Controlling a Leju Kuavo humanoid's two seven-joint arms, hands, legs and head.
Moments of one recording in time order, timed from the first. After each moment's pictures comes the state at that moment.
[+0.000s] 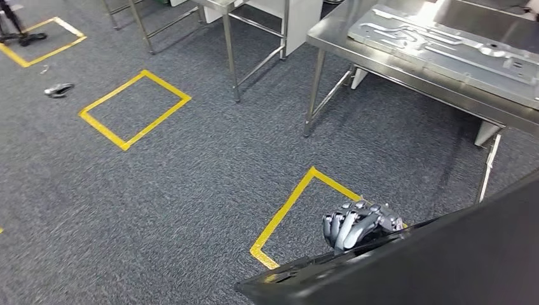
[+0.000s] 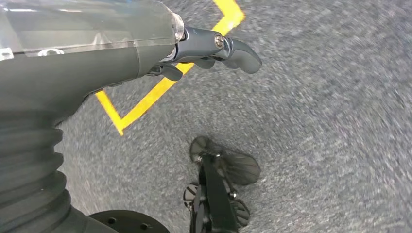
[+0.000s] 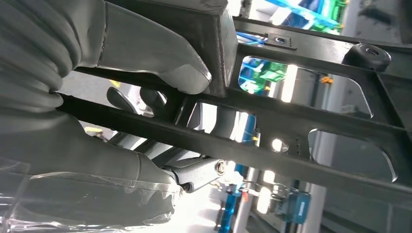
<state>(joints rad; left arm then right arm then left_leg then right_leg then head) -0.06 -0.05 1.33 -0.25 -0.92 0.11 -0.23 -0.08 -0.20 0.40 -1.96 -0.18 0.35 -0.69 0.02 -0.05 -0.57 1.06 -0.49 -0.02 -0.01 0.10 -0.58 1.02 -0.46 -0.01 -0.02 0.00</state>
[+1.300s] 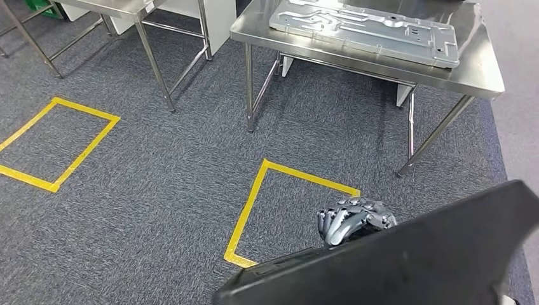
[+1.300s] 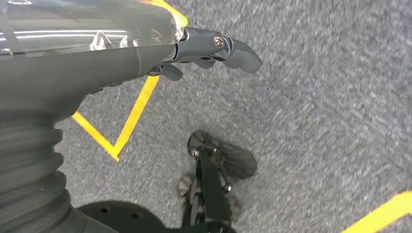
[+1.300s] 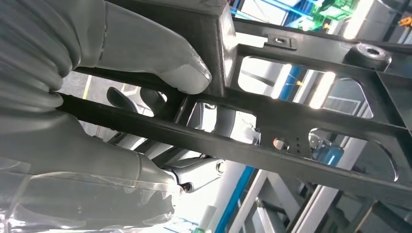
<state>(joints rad) -0.07 -0.07 1.34 -0.24 -0.89 0.05 -0.21 -0.09 -0.25 0.45 -1.96 -0.11 0.26 -0.68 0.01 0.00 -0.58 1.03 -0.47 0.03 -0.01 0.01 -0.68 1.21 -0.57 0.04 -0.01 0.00</state>
